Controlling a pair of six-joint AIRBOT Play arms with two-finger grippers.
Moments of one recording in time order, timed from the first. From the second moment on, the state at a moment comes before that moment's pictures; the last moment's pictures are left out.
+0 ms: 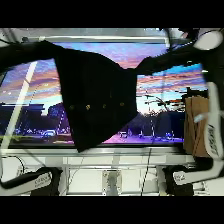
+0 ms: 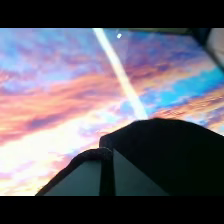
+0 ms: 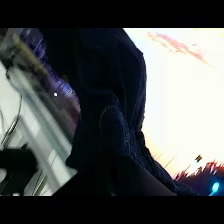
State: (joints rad) left arm 0.04 -1.31 1.50 0.79 -0.87 -1.12; right arm 0.10 -1.57 1.80 -0.70 1.45 1.25
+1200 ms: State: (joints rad) left arm -0.19 -0.80 0.79 1.17 -1.08 -1.44; right arm 0.02 -1.79 1.78 -1.01 1.55 1.11
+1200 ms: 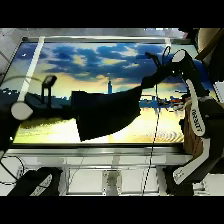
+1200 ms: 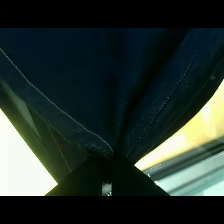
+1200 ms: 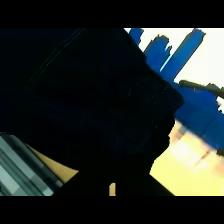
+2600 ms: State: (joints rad) left arm -0.27 -0.73 0.64 1.23 -1.09 -1.60; right arm 0.06 -1.18 1.05 -1.16 1.49 1.22
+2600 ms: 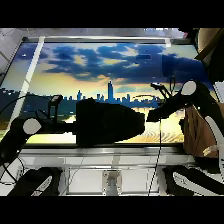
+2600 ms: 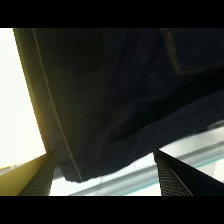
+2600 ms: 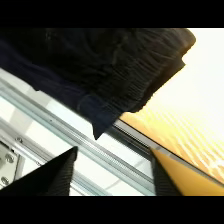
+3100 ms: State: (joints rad) left arm -0.27 -0.73 0.67 1.23 -1.06 -1.61; right arm -0.23 -1.23 0.64 -0.71 1.22 1.15
